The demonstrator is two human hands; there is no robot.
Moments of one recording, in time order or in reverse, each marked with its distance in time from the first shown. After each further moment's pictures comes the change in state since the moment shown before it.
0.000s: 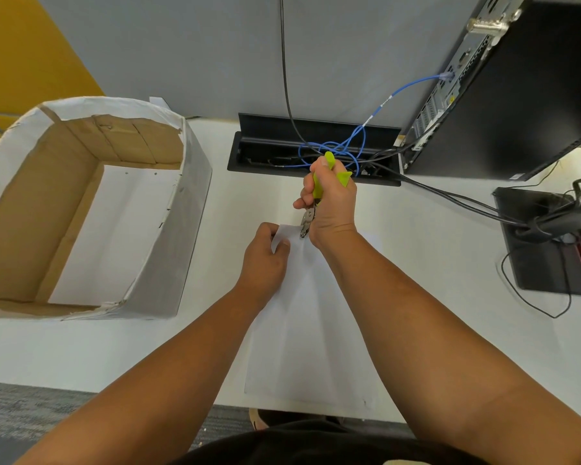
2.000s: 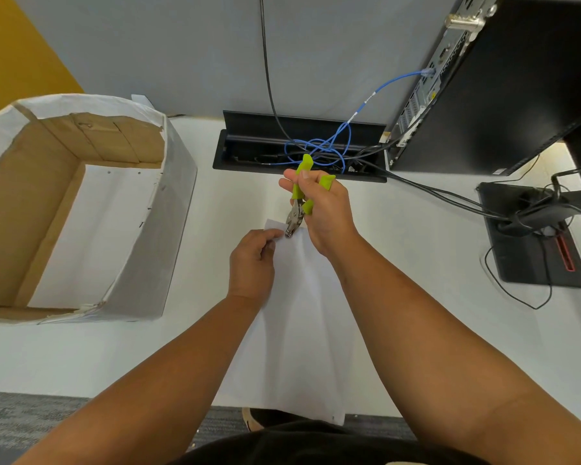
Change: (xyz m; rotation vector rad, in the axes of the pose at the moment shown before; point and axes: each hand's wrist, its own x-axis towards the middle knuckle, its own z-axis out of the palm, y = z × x) left_hand -0.002 -0.021 0.015 0.060 0.183 0.309; right_hand -0.001 -0.003 -0.030 -0.205 -0.136 0.115
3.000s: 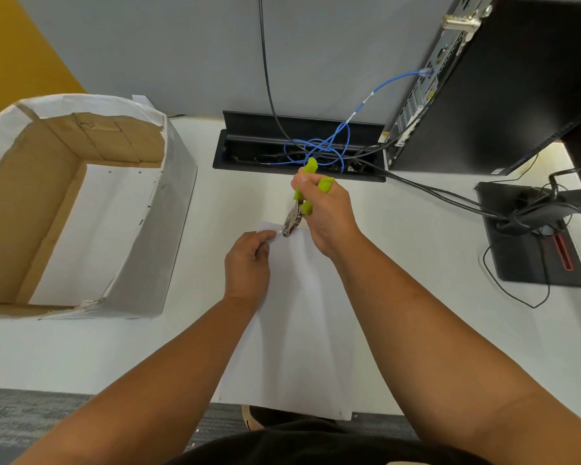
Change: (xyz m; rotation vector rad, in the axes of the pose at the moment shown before) left_hand -0.005 -0.003 -0.002 0.007 0.033 -0.102; right_hand 0.006 0.007 -0.009 -0.023 0.102 0.113
